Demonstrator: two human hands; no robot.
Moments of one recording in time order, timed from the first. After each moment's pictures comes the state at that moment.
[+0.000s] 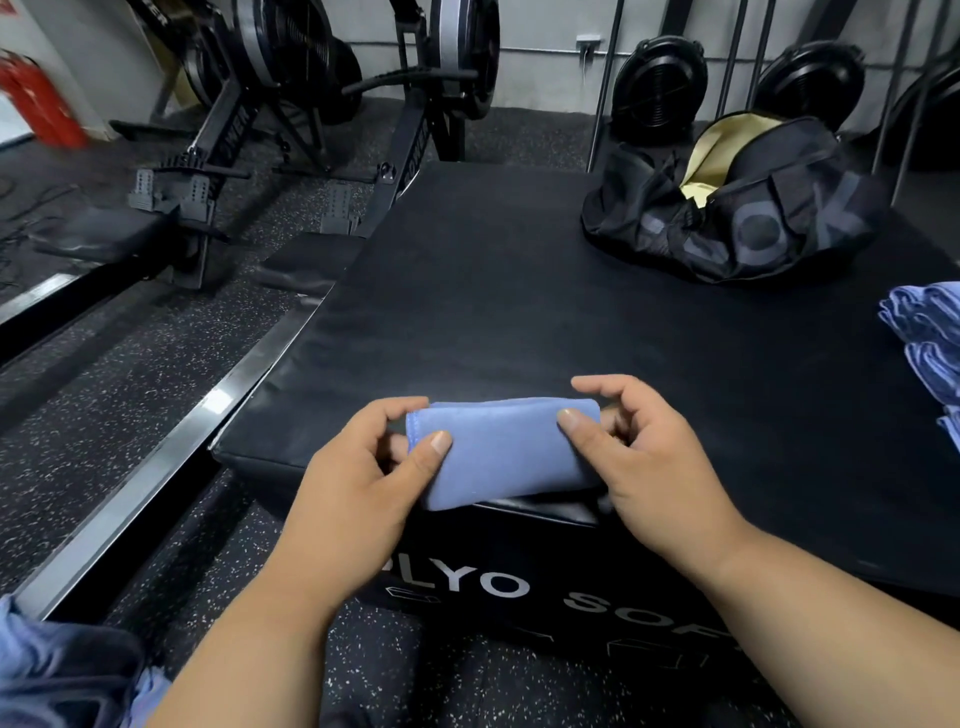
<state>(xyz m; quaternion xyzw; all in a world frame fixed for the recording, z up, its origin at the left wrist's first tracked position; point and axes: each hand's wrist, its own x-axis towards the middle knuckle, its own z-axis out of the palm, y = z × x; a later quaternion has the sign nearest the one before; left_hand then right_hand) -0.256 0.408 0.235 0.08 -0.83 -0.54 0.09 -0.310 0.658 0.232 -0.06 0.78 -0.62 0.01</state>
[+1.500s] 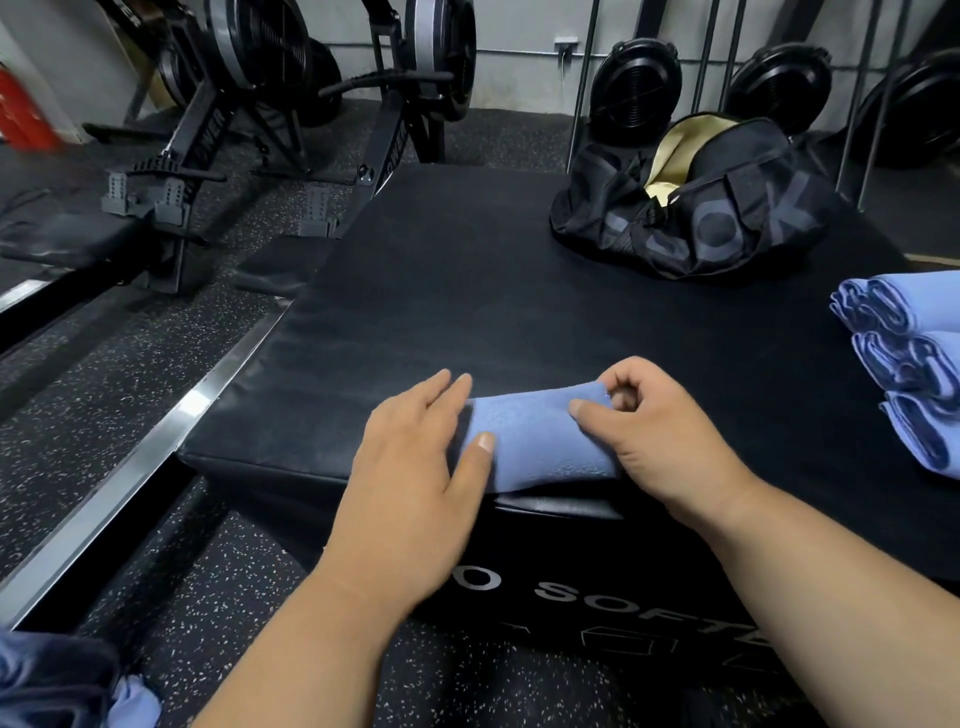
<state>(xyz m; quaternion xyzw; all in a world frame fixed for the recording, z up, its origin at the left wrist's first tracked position) -0.256 0.474 0.251 -0.01 -0.94 -0.32 0.10 -0.326 0.698 0.250 0.01 0.82 -0.56 0.04</state>
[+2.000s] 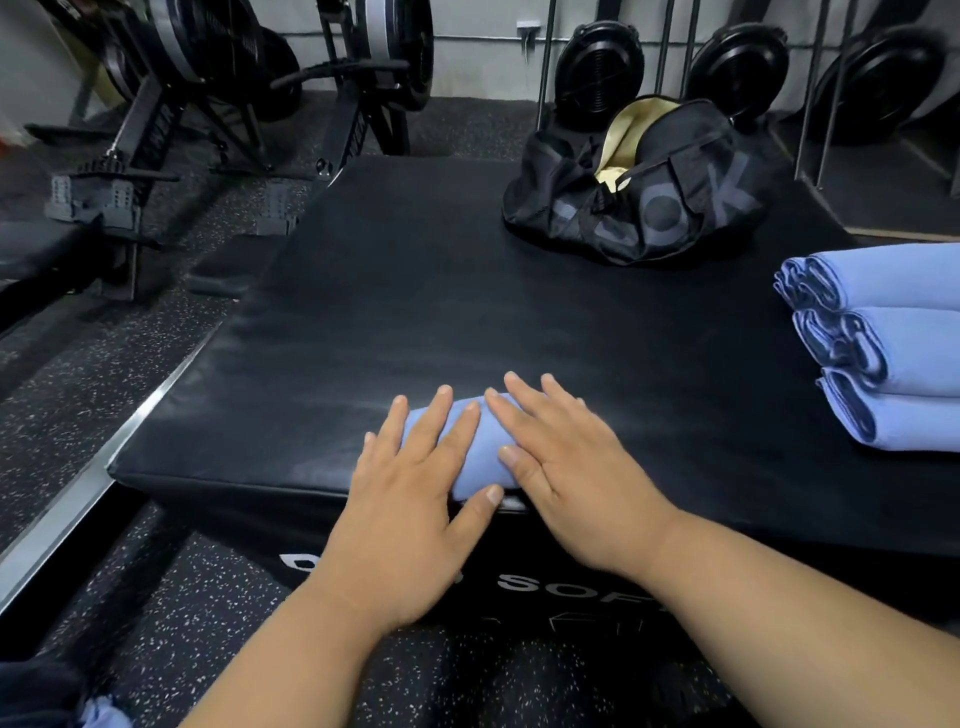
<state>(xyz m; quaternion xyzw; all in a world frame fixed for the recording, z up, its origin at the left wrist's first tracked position) -0.257 0.507 0.223 -0.08 -0.97 -0.23 -0.01 -0.304 0.708 0.221 -0.24 0.95 -0.21 0.04</state>
